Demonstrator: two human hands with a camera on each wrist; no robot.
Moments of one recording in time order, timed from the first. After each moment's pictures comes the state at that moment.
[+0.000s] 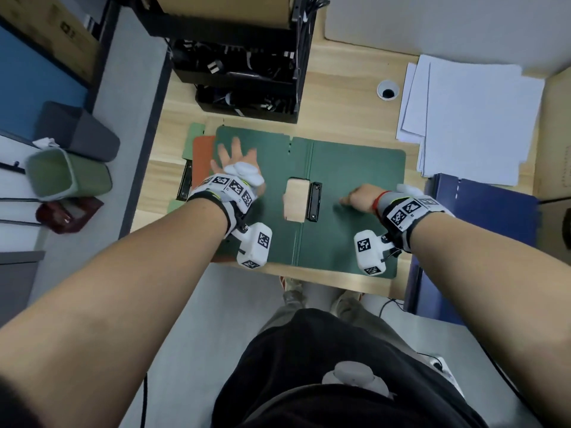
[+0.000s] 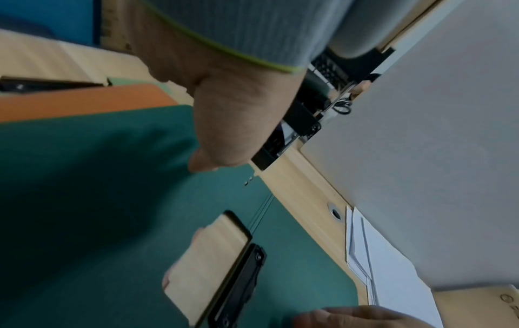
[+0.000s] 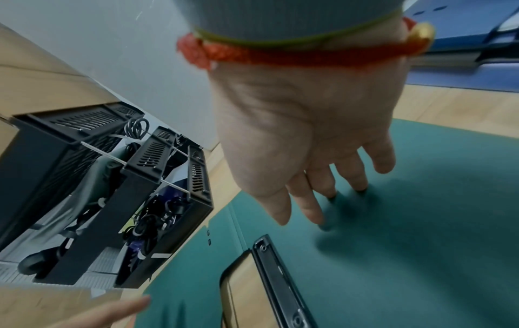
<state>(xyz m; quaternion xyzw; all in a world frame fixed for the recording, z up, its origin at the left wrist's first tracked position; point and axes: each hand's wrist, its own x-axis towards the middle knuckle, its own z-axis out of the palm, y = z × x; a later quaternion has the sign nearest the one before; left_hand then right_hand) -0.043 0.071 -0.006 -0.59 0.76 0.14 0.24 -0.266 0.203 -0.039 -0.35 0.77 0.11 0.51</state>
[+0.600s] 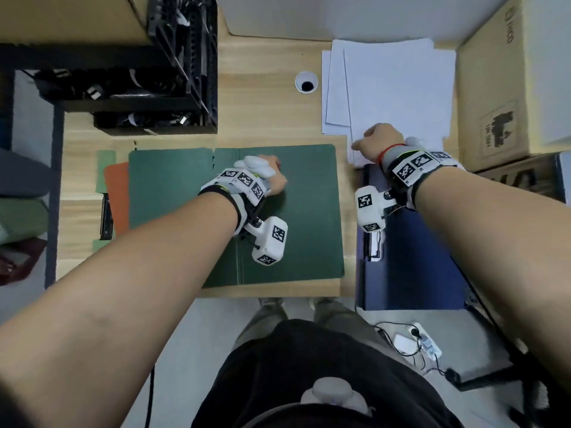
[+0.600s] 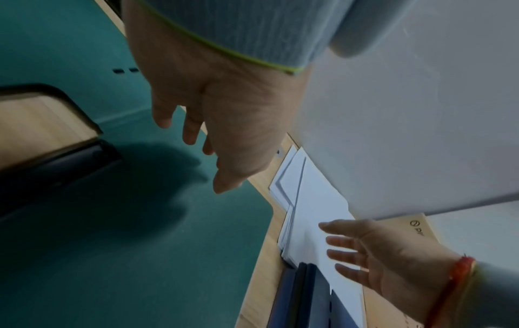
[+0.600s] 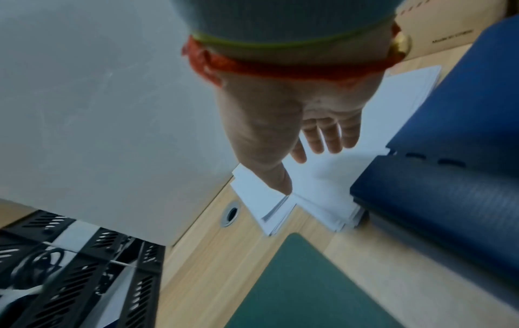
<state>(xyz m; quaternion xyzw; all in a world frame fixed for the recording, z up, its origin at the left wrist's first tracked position) -0.230 0.104 -0.033 -0.45 0.78 0.33 0.29 -0.435 0.217 -0.014 -0.21 0.91 -0.07 0.35</state>
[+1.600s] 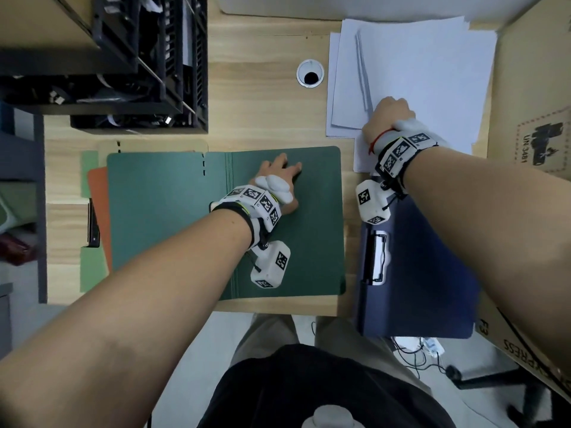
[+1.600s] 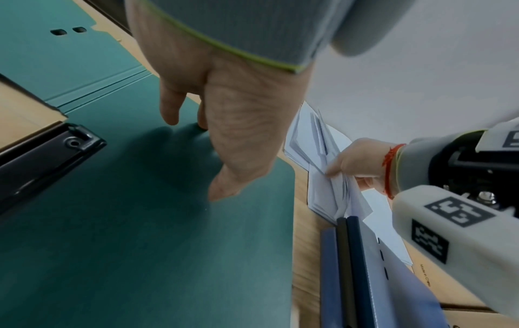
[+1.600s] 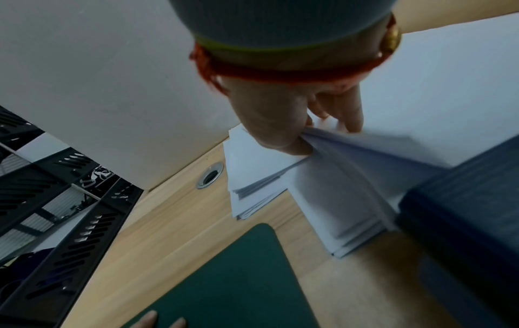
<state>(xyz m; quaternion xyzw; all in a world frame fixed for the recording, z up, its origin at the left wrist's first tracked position) -0.259 0.117 -0.077 -0.37 0.83 0.23 0.34 -0.483 0.158 -0.068 -0.25 0.93 0.05 0.28</state>
